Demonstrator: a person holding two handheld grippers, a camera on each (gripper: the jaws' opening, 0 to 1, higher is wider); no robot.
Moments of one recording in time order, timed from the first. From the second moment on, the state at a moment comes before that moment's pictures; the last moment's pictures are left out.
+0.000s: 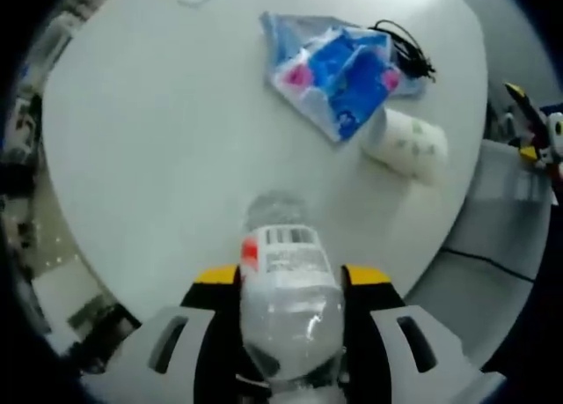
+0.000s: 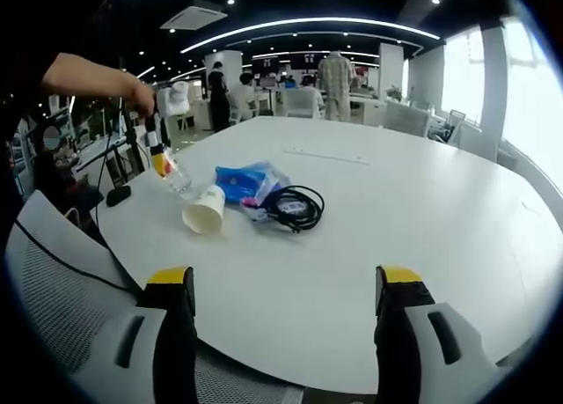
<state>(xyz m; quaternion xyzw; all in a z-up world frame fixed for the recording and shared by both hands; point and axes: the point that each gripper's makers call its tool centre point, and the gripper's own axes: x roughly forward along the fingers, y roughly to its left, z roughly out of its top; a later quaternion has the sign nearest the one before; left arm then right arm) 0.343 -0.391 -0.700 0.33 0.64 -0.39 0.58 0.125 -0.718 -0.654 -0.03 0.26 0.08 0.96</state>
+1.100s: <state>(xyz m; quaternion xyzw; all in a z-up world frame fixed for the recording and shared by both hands) 0.357 -0.416 -0.691 0.32 0.59 -0.42 0.61 0.124 -0.719 -0.654 -0.03 0.27 0.07 0.96</state>
